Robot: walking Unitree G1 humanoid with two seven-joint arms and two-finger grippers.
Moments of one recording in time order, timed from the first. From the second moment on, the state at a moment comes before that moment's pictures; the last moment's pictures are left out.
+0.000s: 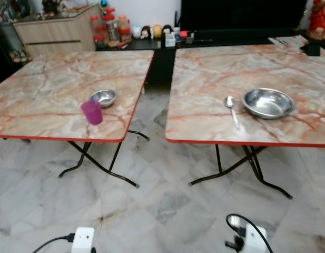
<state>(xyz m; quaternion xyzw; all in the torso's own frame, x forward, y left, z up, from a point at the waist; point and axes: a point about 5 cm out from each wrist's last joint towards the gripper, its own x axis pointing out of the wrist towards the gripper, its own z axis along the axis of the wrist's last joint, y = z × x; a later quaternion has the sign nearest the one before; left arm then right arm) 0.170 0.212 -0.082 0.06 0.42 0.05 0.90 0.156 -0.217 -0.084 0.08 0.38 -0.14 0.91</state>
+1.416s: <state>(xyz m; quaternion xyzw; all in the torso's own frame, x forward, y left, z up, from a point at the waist) 0.170 0.218 -0.080 0.05 0.41 0.05 0.91 0.159 -0.216 -0.084 0.08 0.38 -0.13 0.91</state>
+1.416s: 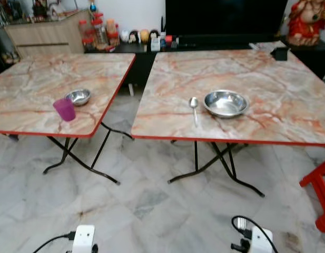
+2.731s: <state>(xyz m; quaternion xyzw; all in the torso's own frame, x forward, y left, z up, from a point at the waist) 0.176 0.218 -0.078 0.05 0.40 0.05 0.91 0.164 -0.207 -0.084 0.09 0.38 -0.13 0.91</state>
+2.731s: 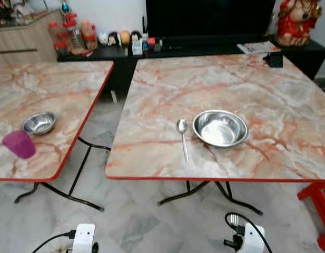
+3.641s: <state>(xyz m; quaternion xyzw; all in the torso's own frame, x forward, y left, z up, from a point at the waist) 0.176 0.218 -0.078 0.06 0.40 0.06 0.91 0.164 -0.207 -0.084 0.08 0.38 -0.13 0.91</state>
